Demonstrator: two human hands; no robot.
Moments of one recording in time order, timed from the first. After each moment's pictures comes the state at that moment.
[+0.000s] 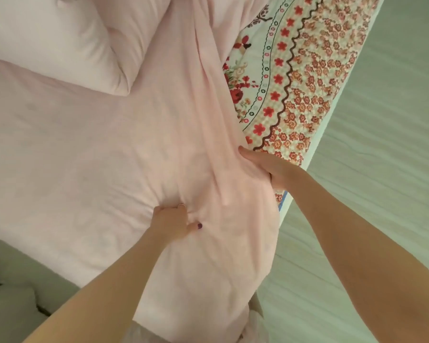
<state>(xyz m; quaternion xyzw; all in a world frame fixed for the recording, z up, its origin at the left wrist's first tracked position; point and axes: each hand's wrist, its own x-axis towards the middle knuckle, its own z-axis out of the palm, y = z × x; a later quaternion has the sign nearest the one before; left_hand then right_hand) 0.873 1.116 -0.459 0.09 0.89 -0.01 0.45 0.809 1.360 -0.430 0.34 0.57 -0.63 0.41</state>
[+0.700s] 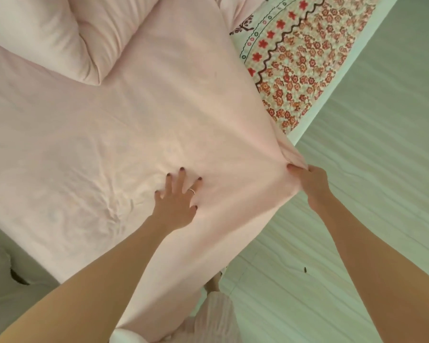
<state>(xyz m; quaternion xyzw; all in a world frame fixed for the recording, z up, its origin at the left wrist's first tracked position) 0.885 1.251 -0.439 0.06 0.92 0.04 0.38 0.844 1.546 -0.431 0.42 0.72 -0.53 0.17</state>
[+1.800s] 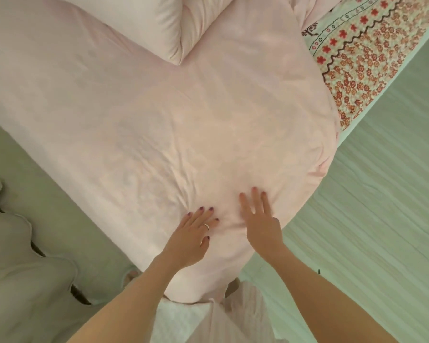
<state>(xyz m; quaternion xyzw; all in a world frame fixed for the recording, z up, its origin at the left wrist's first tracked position) 1.021 1.120 -0.446 0.14 0.91 0.22 0.34 0.992 1.312 -0.454 -0.06 0.96 0.01 0.26</state>
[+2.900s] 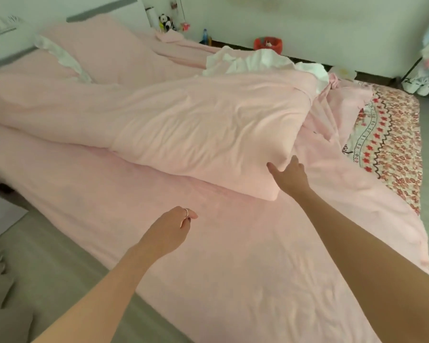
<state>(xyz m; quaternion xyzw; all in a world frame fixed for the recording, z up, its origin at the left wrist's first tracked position) 0.736 0.728 -0.259 0.07 0.93 0.30 0.18 0.667 1.014 -0.247 0.26 0.89 -0.38 0.04</state>
